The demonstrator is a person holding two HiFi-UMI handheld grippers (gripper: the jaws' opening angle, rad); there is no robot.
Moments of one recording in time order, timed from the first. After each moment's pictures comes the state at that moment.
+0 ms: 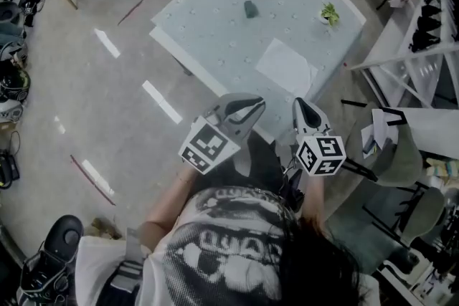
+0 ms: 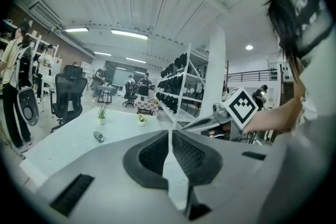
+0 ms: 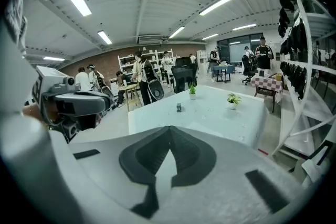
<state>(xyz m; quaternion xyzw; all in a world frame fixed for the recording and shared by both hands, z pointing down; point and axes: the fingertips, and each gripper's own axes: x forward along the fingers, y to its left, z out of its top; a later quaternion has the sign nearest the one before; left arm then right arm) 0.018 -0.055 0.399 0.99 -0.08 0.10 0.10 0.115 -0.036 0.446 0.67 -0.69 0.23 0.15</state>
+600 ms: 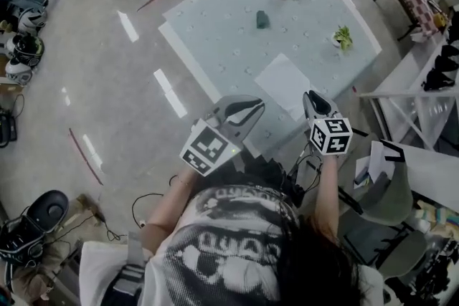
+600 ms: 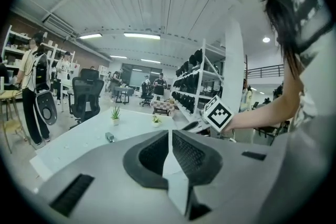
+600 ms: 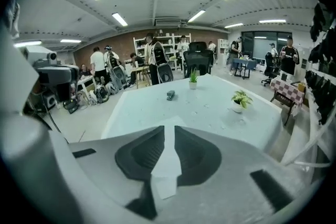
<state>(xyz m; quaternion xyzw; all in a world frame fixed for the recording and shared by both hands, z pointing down) 0.059 -0.085 0.405 0.97 -0.18 0.12 0.10 0.215 -0.103 0.510 0.57 -0.74 0.24 0.25</state>
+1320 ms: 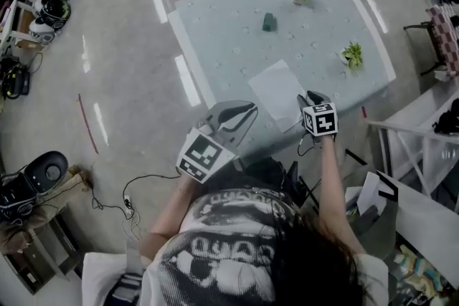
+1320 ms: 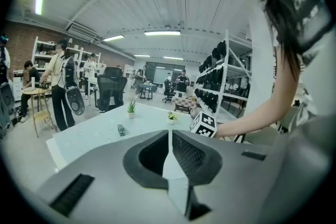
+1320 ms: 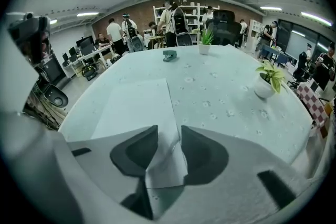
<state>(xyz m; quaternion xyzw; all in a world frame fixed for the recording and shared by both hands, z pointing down) 0.106 -0.087 0.423 0.93 -0.32 0.14 0.13 0.278 -0.146 0.638 0.44 -0.77 0.26 0.40</state>
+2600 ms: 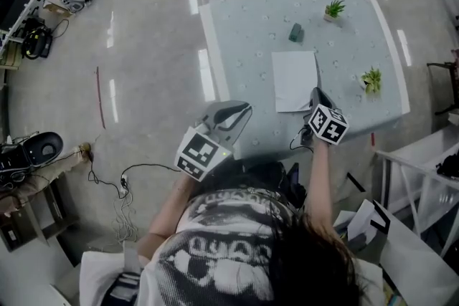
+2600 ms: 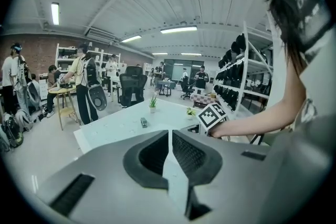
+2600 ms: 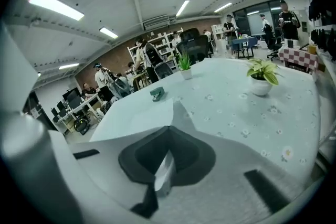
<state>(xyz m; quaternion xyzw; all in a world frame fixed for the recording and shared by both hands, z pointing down) 0.059 -0.088 0.430 0.88 -0.42 0.17 0.14 0.250 -0.207 0.596 0.54 -0.75 0.33 0.17</state>
